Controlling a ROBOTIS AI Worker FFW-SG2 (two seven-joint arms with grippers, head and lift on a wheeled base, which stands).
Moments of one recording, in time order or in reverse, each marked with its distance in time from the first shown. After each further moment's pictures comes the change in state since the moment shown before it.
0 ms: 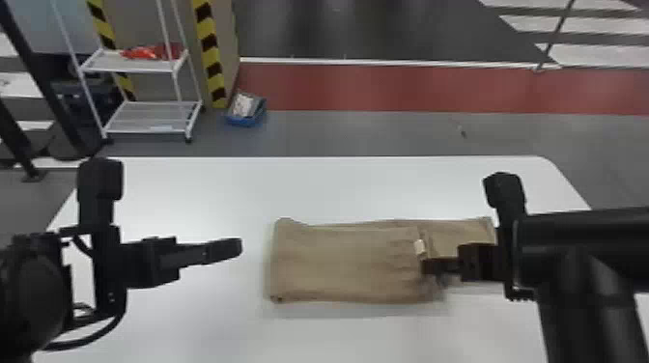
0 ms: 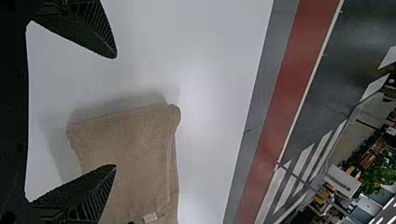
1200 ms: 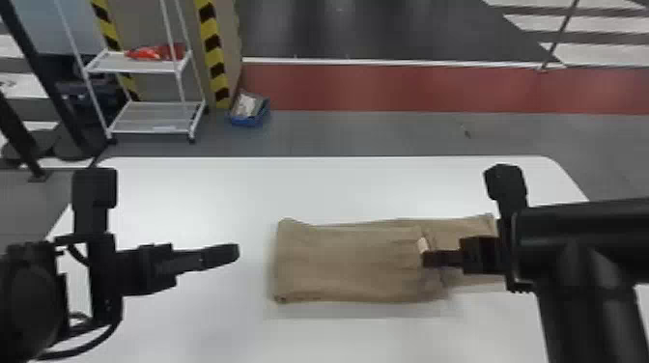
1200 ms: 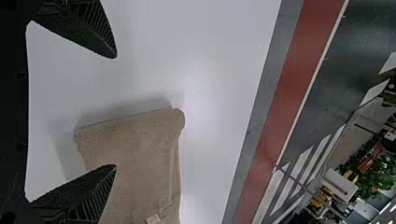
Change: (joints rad) left arm 0.024 0.000 0.032 -0.011 0.016 0.000 -0.008; right arm -0.023 0.000 0.025 0.005 0.014 0.000 -0.034
